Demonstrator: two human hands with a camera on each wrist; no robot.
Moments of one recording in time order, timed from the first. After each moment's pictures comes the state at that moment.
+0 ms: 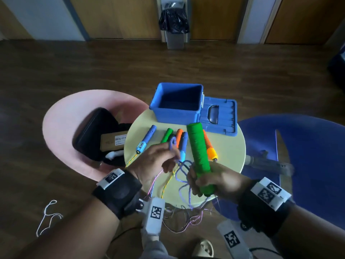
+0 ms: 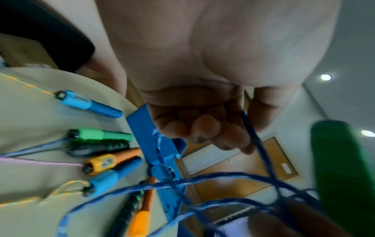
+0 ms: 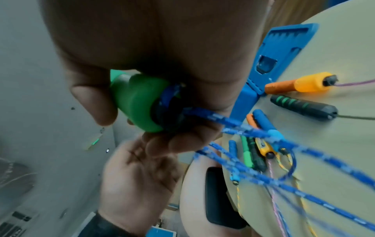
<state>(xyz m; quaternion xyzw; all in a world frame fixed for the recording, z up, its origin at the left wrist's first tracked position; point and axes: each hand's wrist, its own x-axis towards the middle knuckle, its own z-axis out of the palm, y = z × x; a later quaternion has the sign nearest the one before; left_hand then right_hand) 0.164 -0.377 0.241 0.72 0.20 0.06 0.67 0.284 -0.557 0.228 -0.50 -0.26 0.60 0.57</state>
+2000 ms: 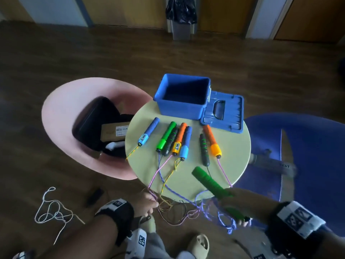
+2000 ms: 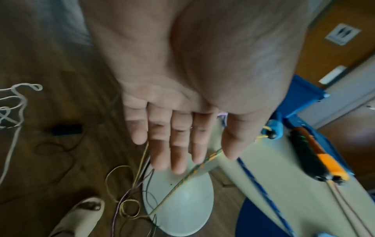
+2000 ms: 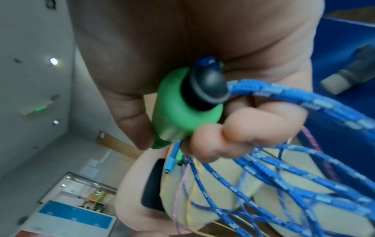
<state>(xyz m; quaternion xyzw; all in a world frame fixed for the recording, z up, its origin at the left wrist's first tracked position) 0.069 -0.374 0.074 0.73 0.42 -0.25 0.48 0.300 -0.614 0.171 -0.73 -0.24 0.59 0.25</state>
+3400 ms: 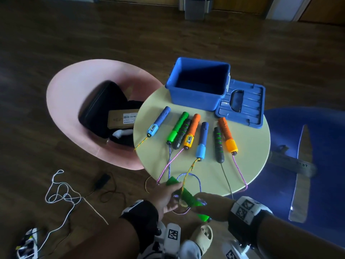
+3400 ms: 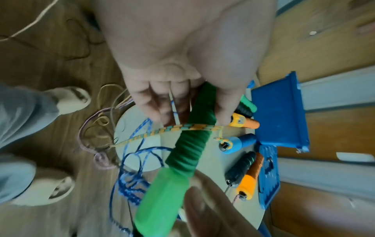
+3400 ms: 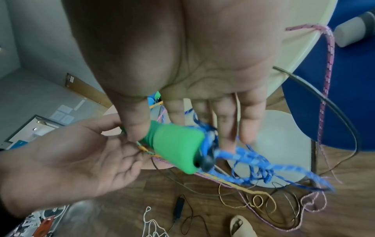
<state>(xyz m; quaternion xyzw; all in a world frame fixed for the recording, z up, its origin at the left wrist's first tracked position) 0.106 -0.408 0.070 0.38 0.58 -0.04 0.72 0.250 -0.543 0.075 -0.72 -0.39 0.57 0.06</state>
